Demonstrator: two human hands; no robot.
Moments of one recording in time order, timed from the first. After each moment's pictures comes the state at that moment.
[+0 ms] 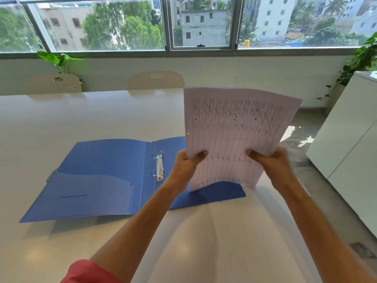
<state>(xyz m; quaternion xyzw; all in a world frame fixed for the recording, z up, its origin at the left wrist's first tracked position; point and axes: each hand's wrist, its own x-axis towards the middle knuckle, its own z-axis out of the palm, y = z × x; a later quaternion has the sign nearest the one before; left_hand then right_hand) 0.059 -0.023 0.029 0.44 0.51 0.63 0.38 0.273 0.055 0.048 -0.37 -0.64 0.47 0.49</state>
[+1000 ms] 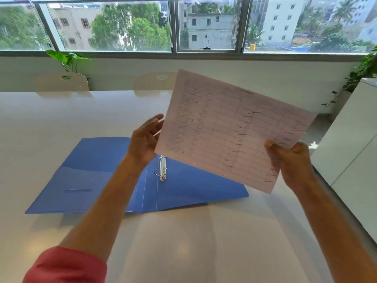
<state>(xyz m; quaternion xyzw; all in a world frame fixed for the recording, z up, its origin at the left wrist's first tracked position) -0.051 -0.037 0.079 0.30 0.35 0.75 0.47 0.287 0.061 0.070 -0.32 -0.60 0.49 0.55</state>
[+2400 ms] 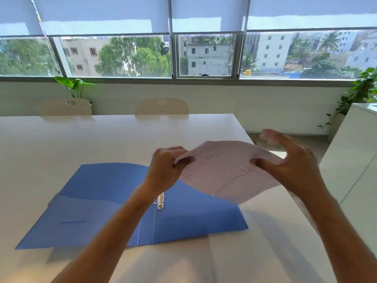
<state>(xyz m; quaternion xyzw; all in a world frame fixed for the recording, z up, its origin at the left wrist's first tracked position) 0.006 -0.036 0.111 0.67 0.53 0.51 -0.07 0.284 0.053 0.144 -0.40 -0.80 0.06 0.45</state>
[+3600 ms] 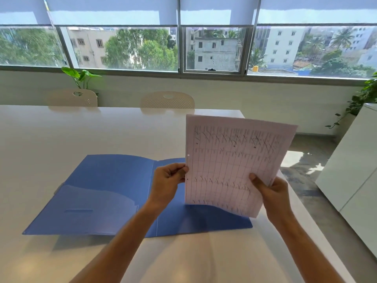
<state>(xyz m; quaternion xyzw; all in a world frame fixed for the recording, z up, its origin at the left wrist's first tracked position) 0.009 -0.048 0.046 0.43 0.54 0.67 0.25 0.250 0.055 0.035 -0.35 -0.63 0.46 0.52</state>
